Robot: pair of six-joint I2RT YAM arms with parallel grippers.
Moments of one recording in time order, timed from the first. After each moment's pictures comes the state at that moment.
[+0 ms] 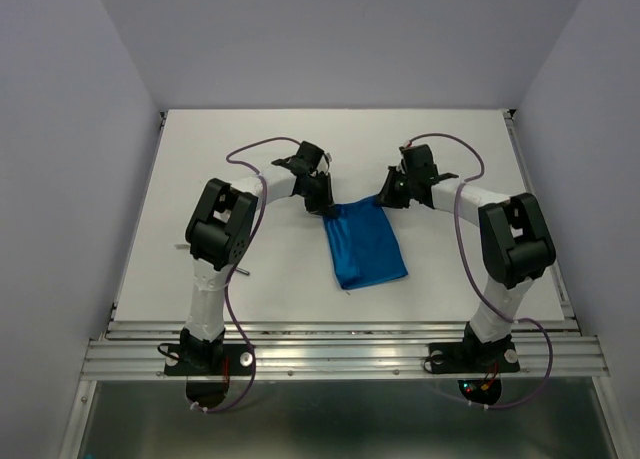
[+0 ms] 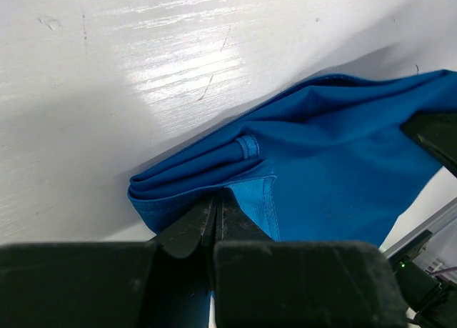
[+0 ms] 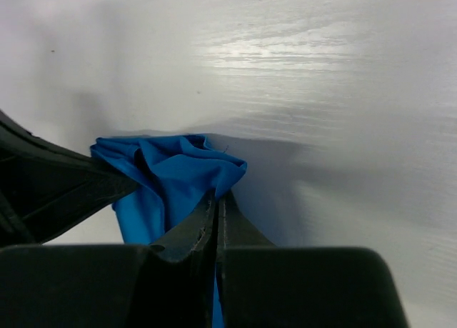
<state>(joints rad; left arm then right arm) -0.52 2.13 1.51 -0.44 0.37 -0.58 0.31 1.85 1.15 -0.15 -0.27 0.58</state>
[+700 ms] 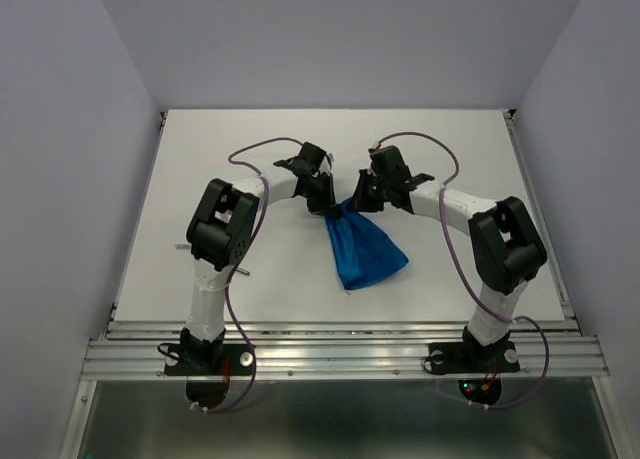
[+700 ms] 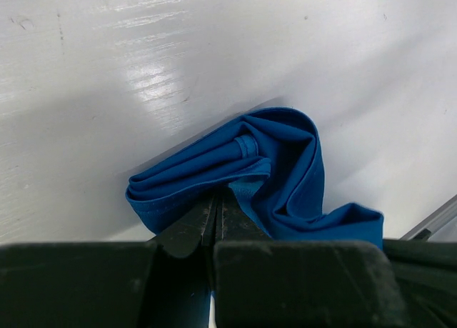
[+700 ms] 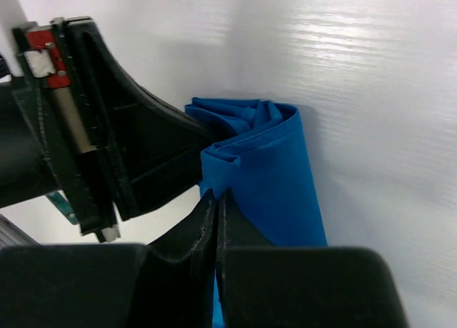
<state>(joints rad) -0.53 2.13 1.50 -0.43 0.37 -0.59 0.49 1.82 1.21 -0.19 -0.24 0.65</state>
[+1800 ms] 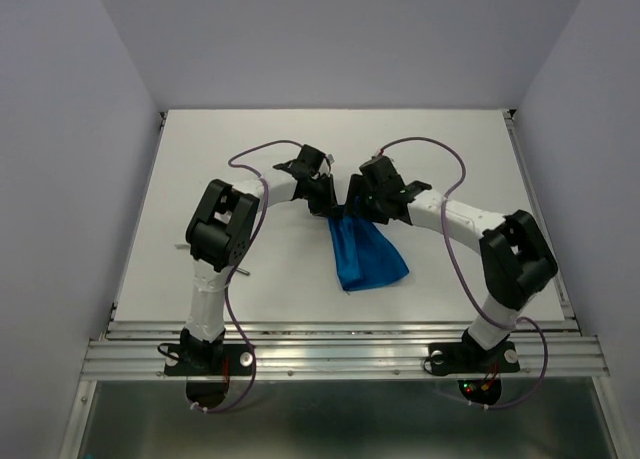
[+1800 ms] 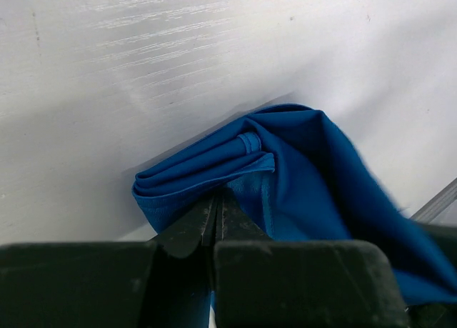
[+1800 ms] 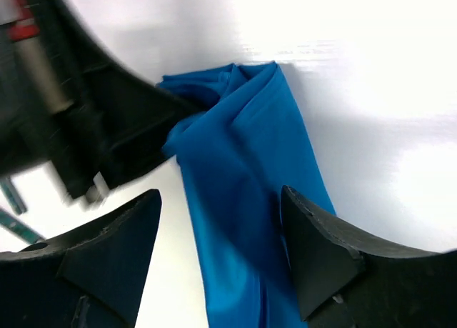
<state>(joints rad) -0.53 2.12 1.46 -0.36 0.39 -0.62 0.61 1.76 1.19 -0.32 0.08 0.75</state>
